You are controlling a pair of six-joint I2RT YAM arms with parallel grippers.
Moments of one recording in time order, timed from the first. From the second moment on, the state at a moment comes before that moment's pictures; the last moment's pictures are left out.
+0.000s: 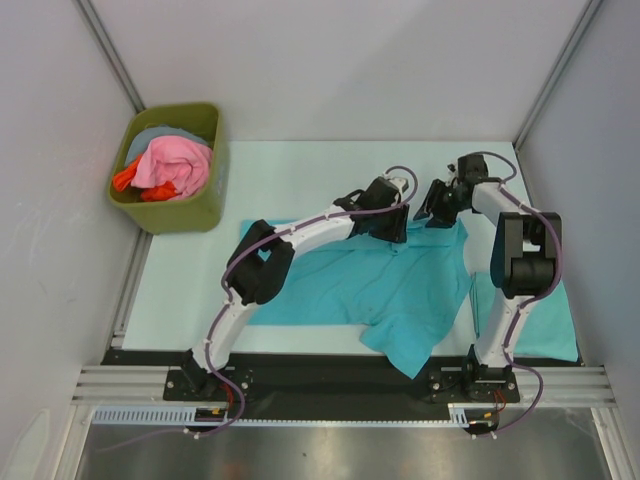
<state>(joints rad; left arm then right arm) -0.83 2.33 1.90 -0.35 0.13 -0.45 -0.02 1.95 1.39 -0.50 -0.40 0.39</state>
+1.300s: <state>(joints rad) -0.83 2.31 1.83 -0.37 0.16 -0.44 -0.05 1.83 1.31 -0.58 -0.29 0.65</state>
